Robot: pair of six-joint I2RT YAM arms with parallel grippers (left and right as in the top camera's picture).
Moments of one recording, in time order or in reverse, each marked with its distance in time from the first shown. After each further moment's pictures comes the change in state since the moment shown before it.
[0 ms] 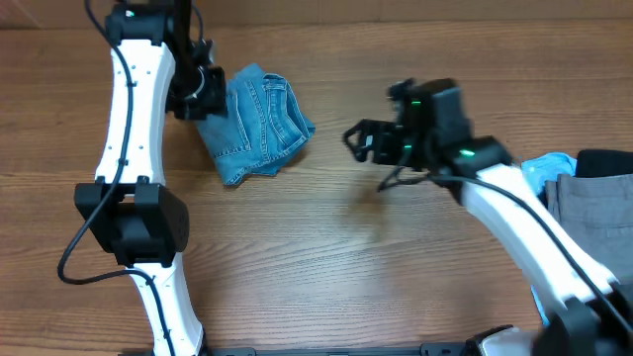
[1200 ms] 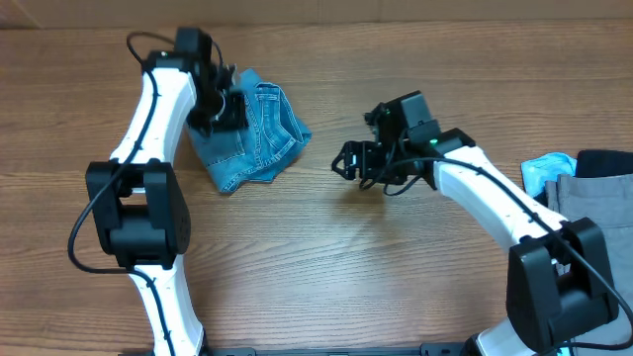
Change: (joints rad) left arm -0.013 -0.019 -0.349 0.499 0.087 0.018; right arm -0.028 0.162 0.003 -0.082 -0.089 -0.044
